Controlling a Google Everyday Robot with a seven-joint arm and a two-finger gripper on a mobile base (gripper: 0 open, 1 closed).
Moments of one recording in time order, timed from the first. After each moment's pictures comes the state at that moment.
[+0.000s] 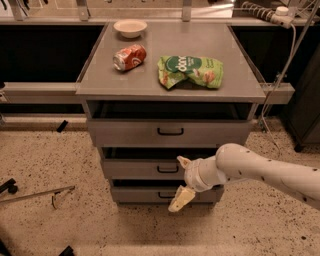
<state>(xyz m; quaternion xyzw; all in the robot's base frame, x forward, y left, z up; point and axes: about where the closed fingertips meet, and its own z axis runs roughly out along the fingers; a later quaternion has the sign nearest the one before) 0.528 -0.059 0.564 -0.60 0.72 0.17 0.31</state>
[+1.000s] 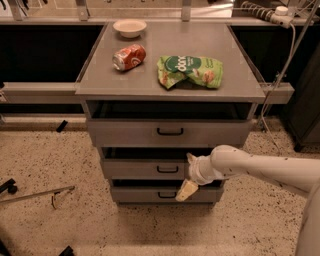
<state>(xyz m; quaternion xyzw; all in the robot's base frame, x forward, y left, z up) 0.597 -0.101 0.493 -0.58 0.75 0.09 0.29</state>
